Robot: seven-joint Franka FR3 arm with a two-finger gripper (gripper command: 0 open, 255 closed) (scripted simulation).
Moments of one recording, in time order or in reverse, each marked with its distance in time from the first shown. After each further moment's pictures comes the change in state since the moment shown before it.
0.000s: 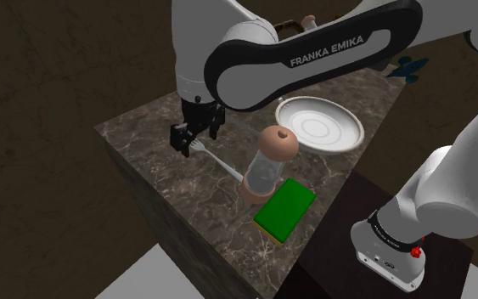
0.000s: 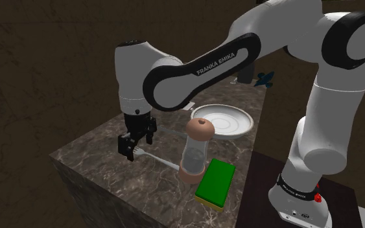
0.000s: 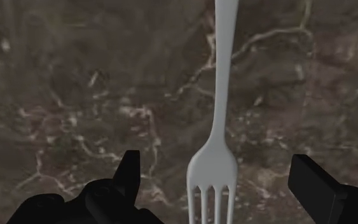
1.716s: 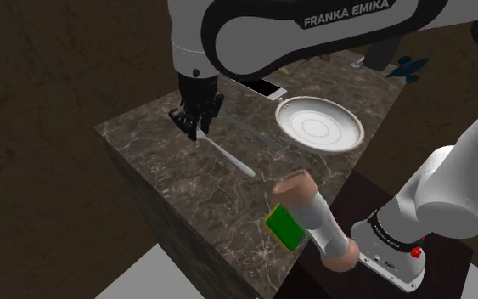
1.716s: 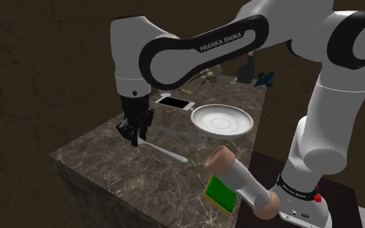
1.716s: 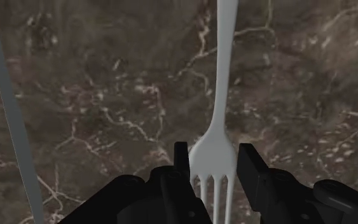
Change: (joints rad) arm -0.003 -0.030 -0.001 0.100 0.020 -0.124 -0.016
